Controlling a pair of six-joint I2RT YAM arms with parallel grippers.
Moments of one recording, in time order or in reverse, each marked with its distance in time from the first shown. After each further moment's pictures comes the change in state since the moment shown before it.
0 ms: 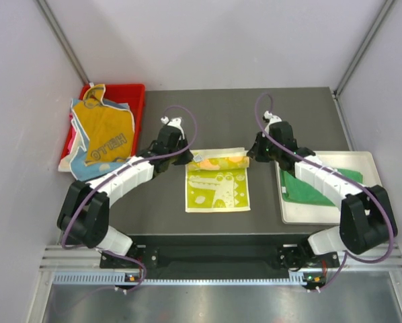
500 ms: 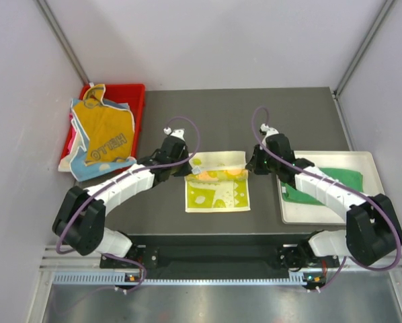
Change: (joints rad) left arm -0.079 -0.070 -0.085 -0.092 -0.076 -0.018; right arm 0.077 -0.103 -0.129 -0.018 0.036 0.028
